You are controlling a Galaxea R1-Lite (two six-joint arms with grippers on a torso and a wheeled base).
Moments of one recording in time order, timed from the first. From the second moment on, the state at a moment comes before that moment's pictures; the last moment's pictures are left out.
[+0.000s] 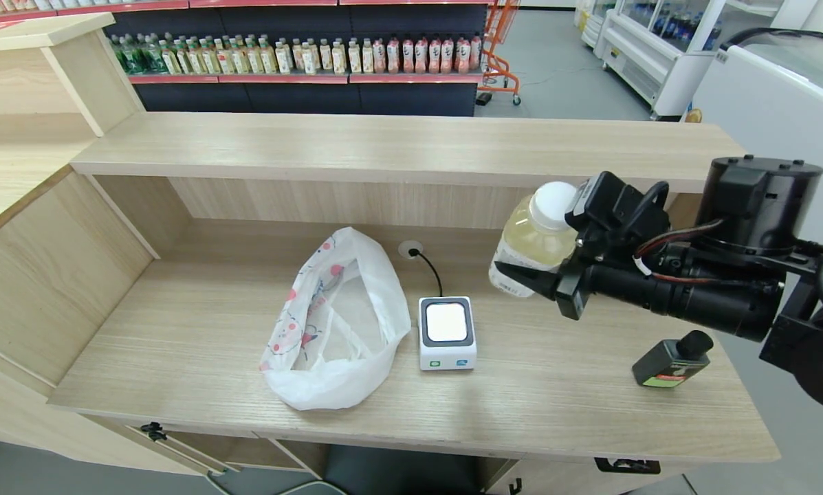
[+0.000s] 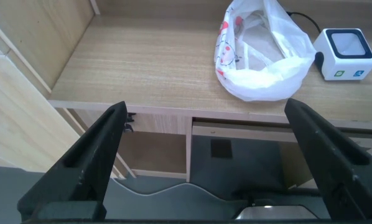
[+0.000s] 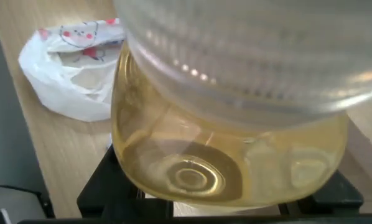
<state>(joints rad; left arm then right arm) 0.00 0.00 0.00 0.00 -0.01 0.00 0.51 1.63 -0.85 -0.73 0.30 -0.70</state>
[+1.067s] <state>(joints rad) 0.00 0.00 0.00 0.00 -0.01 0.00 0.50 1.54 -0.63 -0.93 0.21 -1.18</state>
